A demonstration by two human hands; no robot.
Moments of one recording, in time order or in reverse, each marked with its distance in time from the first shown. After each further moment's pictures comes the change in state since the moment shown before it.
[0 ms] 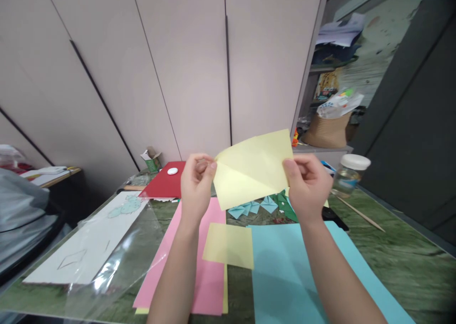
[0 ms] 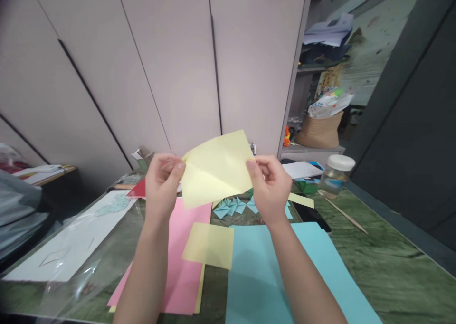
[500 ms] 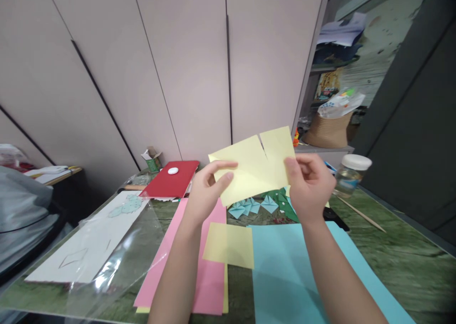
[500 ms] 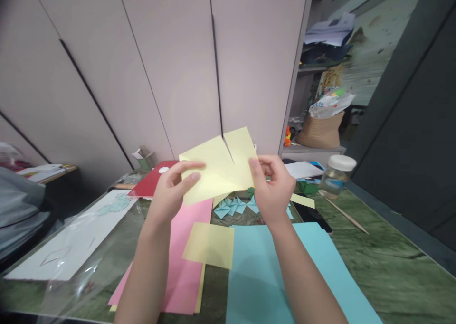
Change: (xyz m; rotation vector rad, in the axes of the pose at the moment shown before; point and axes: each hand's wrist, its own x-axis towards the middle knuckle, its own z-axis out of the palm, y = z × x) left_hand -0.004 0.013 -0.001 0.244 -0.250 -0.090; right_hand -0.001 0.000 -0.001 -0.118 0.043 -0.002
